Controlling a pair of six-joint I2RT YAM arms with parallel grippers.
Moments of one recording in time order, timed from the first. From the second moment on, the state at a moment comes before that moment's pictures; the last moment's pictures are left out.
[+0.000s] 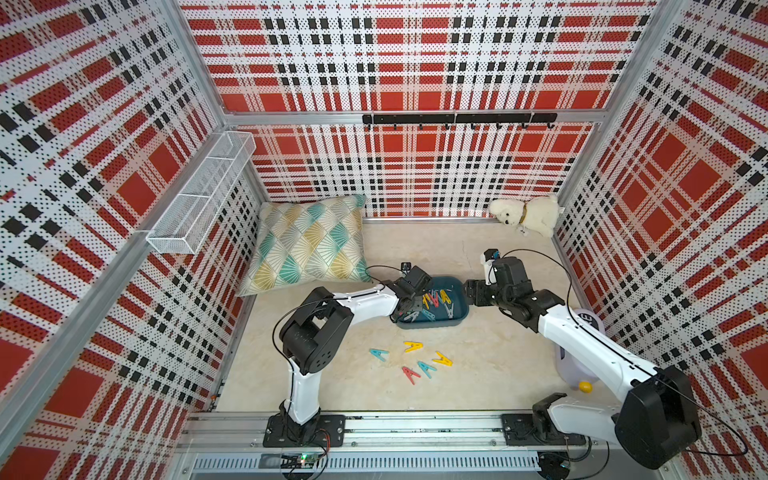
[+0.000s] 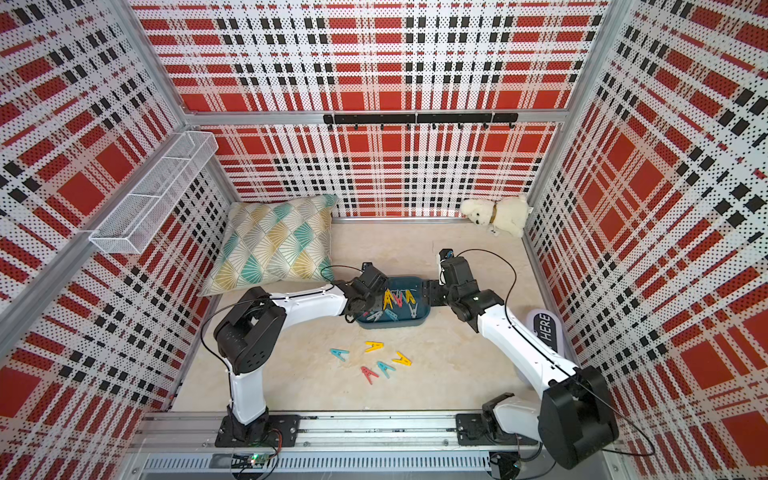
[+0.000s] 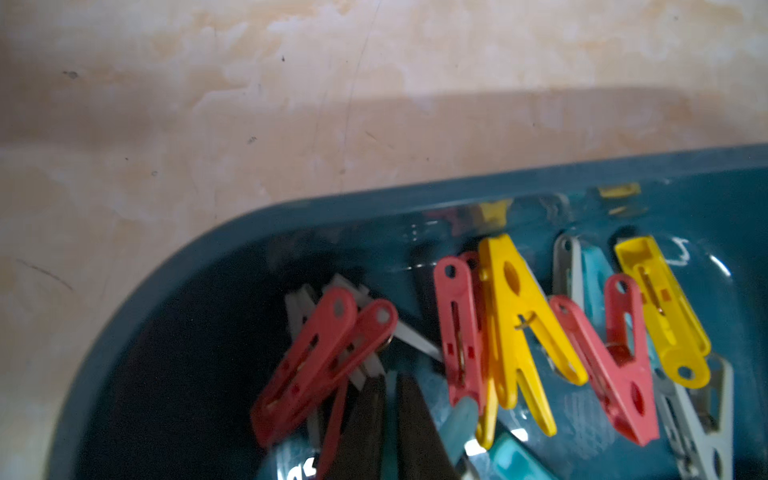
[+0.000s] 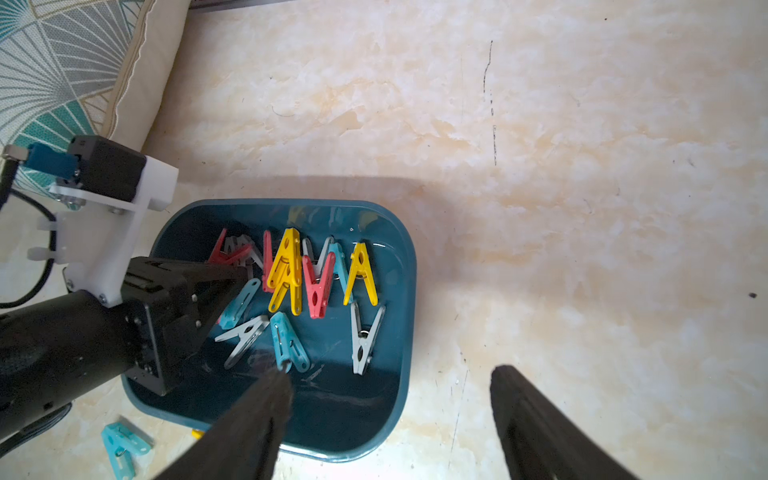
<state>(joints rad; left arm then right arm) -0.74 1.94 1.24 -0.36 -0.26 -0.63 0.42 1.25 0.89 -0.39 0.01 0.31</state>
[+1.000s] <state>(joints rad) -0.76 1.30 0.98 -0.52 -0.29 -0.56 0.42 1.24 0.89 -0.38 0.02 0.29</state>
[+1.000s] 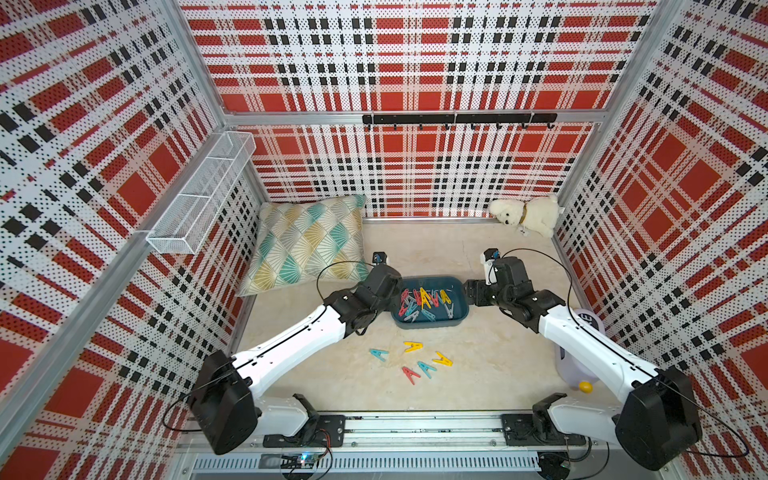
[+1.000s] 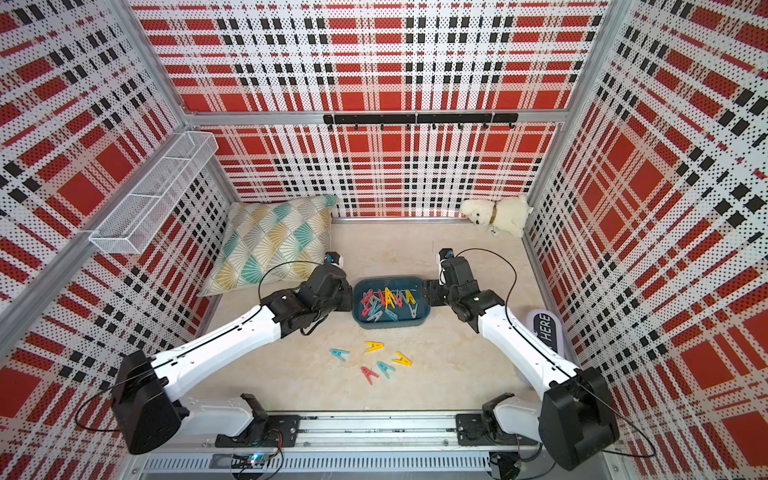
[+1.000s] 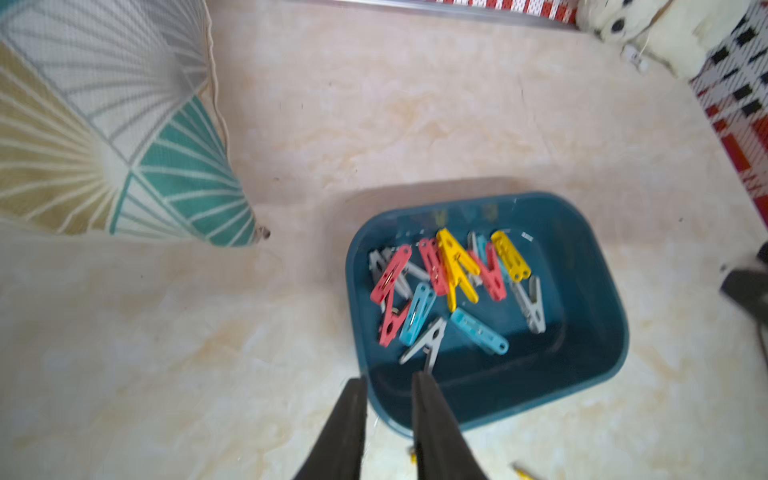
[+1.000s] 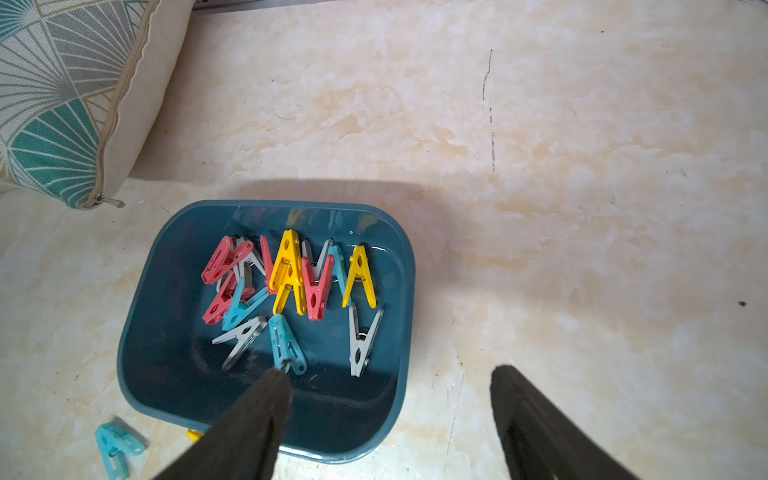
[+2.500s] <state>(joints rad) -0.99 1.46 0.73 -0.61 -0.40 -0.65 0.42 1.26 0.89 -0.36 -0.02 0.29</state>
